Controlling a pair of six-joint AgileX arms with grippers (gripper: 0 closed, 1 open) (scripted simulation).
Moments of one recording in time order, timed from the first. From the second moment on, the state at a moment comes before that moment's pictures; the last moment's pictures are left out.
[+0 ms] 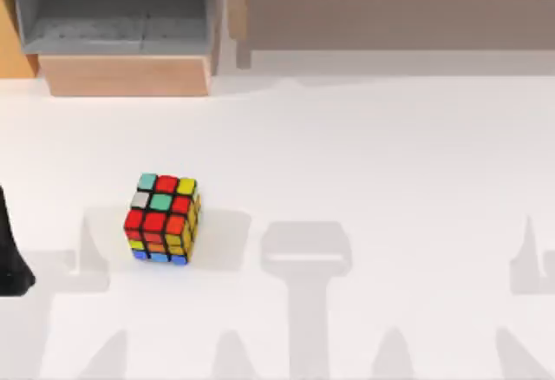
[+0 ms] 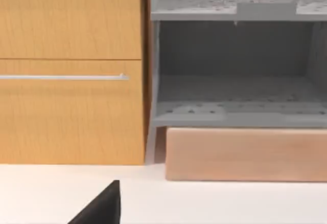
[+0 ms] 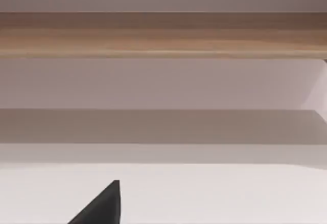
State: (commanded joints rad) left arm 0.00 0.00 0.00 0.00 0.00 0.00; right arm 0.00 0.00 0.00 0.00 0.00 0.00
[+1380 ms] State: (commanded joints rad) left arm 0.00 0.00 0.00 0.00 0.00 0.00; right arm -0.77 1.55 0.92 -0.74 -0.01 -0.34
